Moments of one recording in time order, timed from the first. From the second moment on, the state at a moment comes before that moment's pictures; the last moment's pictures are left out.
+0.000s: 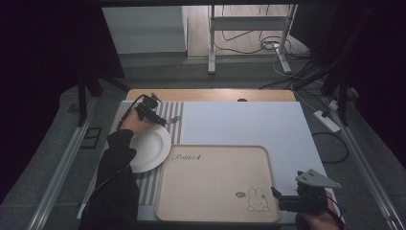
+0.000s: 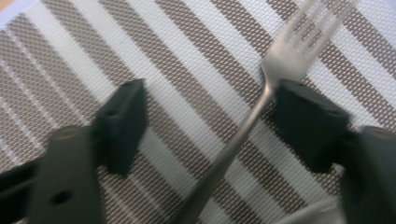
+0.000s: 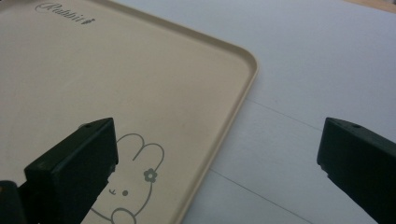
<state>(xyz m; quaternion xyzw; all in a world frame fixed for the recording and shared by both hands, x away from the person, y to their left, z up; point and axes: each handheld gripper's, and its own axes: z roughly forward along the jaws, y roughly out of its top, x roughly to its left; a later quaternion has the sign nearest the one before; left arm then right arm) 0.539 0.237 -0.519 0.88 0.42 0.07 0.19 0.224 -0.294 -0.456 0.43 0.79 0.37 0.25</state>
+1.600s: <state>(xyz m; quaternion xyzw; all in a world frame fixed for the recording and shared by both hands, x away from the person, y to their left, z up) 0.507 0.274 -0.459 0.87 0.43 0.05 0.23 0.223 -0.293 -0.456 0.42 0.79 0.37 0.26</state>
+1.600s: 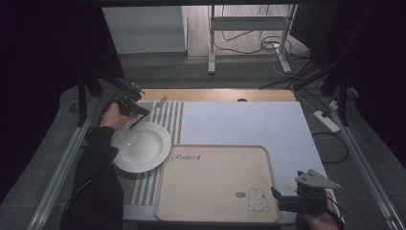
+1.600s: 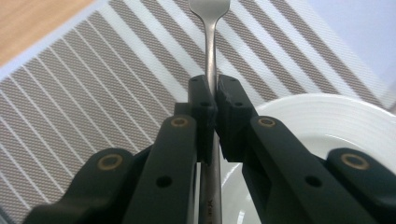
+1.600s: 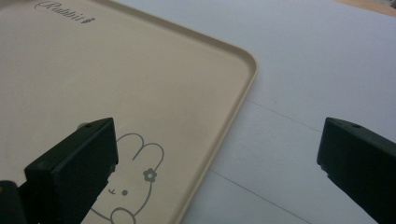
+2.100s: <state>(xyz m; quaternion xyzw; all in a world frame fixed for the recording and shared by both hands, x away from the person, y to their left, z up) 0.469 0.252 -0.469 0.87 0.42 0.04 0.23 0.223 -0.293 -0.456 0.42 0.79 0.37 0.26</state>
